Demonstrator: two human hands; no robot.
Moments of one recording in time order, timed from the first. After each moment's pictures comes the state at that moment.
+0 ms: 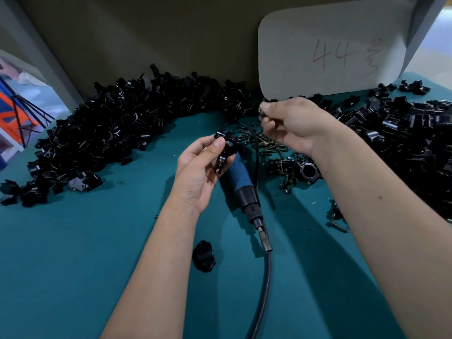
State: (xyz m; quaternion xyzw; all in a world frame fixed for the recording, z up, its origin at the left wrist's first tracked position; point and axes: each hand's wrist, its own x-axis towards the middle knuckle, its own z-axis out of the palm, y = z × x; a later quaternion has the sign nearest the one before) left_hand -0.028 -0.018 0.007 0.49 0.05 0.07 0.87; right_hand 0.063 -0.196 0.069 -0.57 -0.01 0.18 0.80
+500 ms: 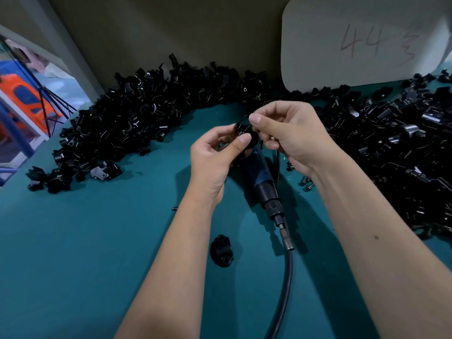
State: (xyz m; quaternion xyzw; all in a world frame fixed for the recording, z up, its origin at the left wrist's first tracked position) left_hand -0.016 -0.009 -0.010 0.56 0.00 0.18 0.81; right_hand 0.032 -0.162 0.039 -0.65 -0.18 0.06 0.74
